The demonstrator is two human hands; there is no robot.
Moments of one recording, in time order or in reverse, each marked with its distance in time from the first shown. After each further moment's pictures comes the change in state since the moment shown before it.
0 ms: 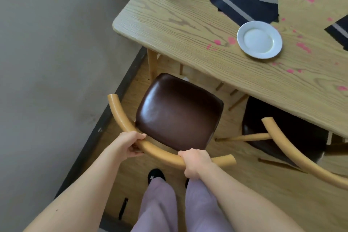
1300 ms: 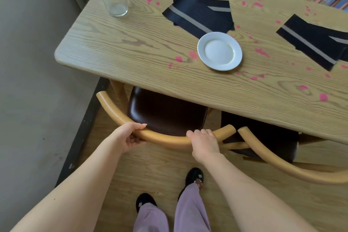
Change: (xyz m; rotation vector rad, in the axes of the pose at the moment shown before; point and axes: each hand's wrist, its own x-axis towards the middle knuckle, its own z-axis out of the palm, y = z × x) left_hand 0.037 0.115 0.098 -0.006 -0.179 0.044; right_hand 0.030 0.099 -0.056 0.046 0.468 0.339
